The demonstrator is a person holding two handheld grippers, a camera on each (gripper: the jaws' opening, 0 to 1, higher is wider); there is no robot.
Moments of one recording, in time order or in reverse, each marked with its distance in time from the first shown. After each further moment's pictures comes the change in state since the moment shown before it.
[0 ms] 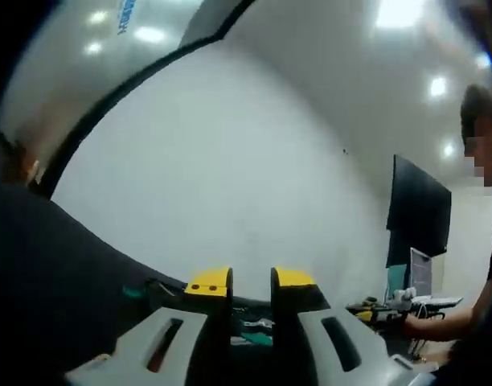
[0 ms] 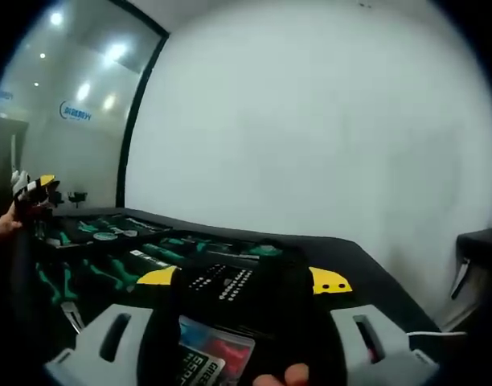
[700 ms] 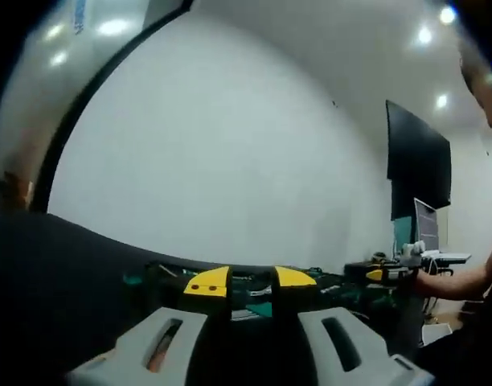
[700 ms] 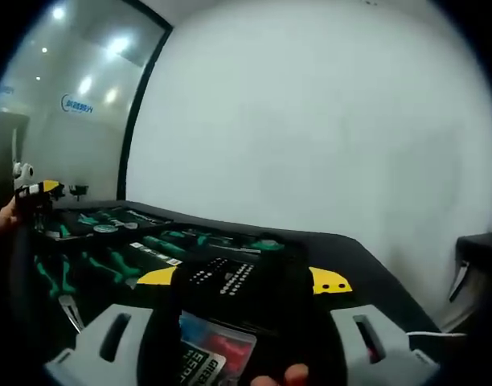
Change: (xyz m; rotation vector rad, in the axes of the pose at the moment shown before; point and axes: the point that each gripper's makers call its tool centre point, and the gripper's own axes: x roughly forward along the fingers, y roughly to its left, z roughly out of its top) left arm 0.009 -0.002 -0.020 0.065 0.096 -0.018; right arm 0.000 0.003 -0.005 -0.016 0.023 0.006
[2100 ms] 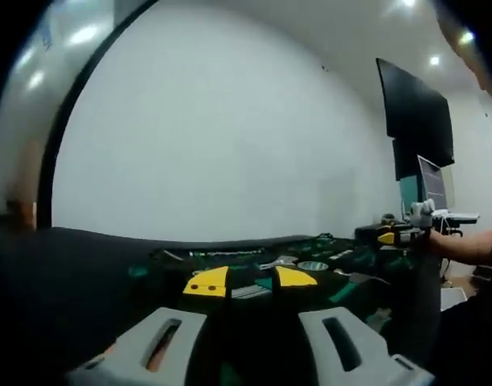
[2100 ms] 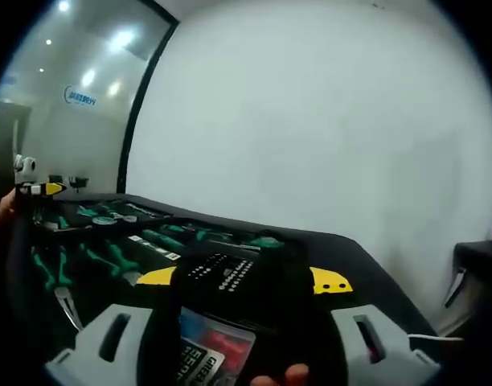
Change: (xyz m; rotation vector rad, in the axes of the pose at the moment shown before) left arm 0.007 0.006 -0.030 0.151 0.145 0.033; right arm 0.003 -0.001 -0.004 -0.034 0.015 -0.003
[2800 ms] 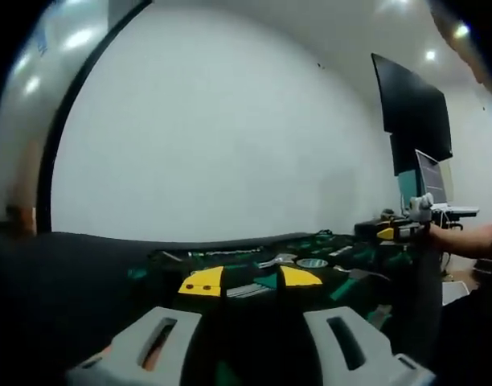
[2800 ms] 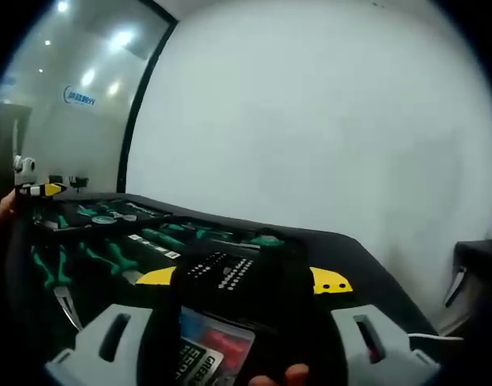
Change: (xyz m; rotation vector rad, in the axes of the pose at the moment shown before) left arm 0.000 -0.008 -0.001 0.019 0.006 -0.011; right arm 0.000 0.001 -0.002 0.001 0.006 0.003
